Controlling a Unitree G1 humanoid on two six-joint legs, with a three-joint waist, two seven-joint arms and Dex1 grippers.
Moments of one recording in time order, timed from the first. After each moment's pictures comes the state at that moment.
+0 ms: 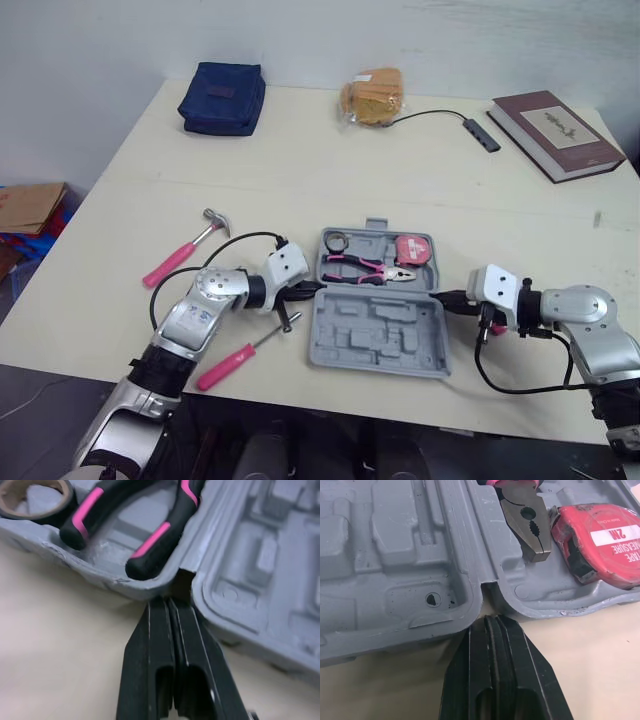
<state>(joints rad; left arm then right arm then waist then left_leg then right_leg) -0.50 0.49 -0.29 0.01 -0.14 0.46 -0.85 -0.27 -0.82 0.03 0.19 0.16 -0.10 1.16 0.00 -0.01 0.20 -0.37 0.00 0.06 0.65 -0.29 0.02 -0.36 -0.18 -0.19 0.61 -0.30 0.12</state>
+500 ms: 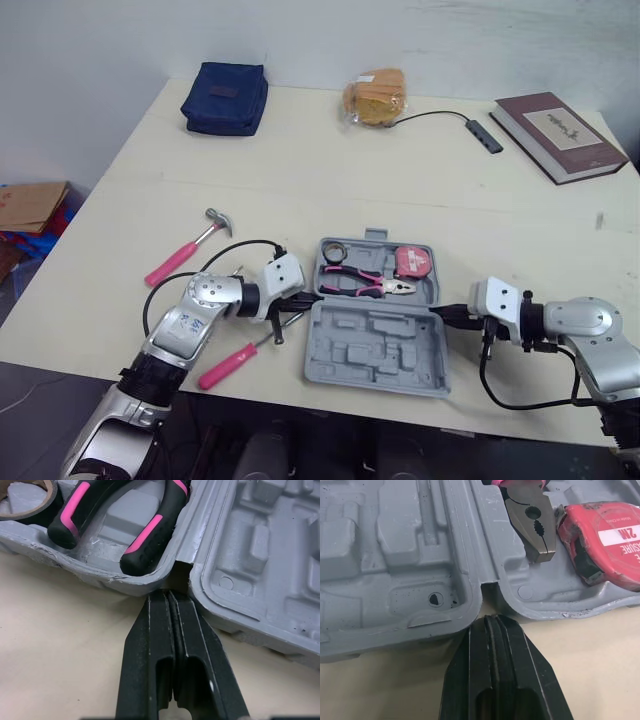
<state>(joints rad) -0.47 0.52 -0.29 -0.03 -0.13 0.43 -0.91 -0.19 -0.84 0.01 0.08 0.19 -0.03 1.17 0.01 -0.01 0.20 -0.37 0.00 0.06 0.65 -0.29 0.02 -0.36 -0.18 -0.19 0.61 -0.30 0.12</state>
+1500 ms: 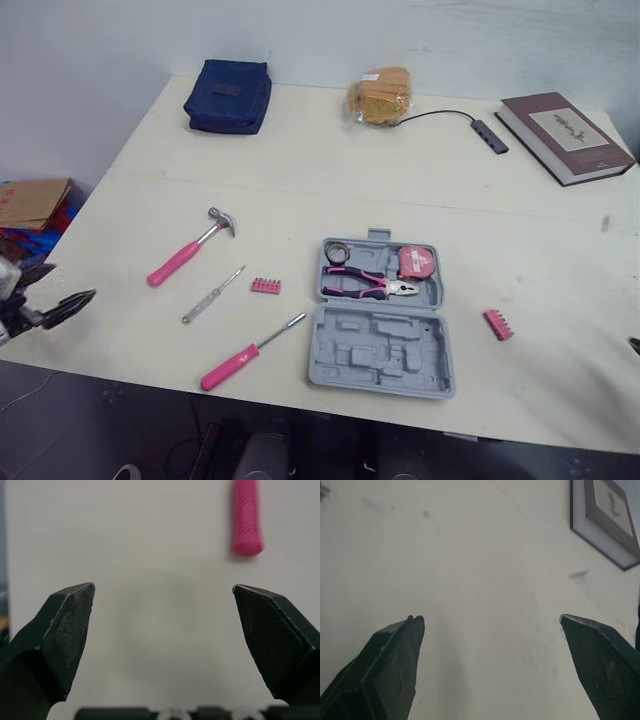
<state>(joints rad) -0.17 1.04 0.54 0.82 -0.31 -0.11 -1.02 0.25 -1.00 -0.77 0.71 0.32 -0.50 1.15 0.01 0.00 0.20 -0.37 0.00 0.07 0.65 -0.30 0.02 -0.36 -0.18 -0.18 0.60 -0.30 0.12</state>
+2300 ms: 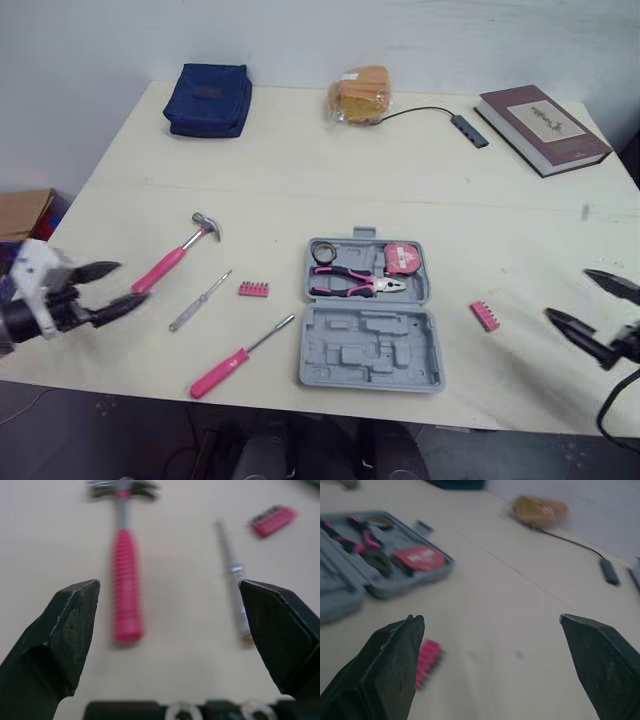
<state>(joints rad) -0.02 0.92 0.41 0.05 -0.50 0.41 -1.02 0.12 -0.74 -0.53 0.09 0.66 -0.21 1.25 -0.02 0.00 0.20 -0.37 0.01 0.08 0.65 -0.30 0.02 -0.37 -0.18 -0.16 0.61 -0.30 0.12</state>
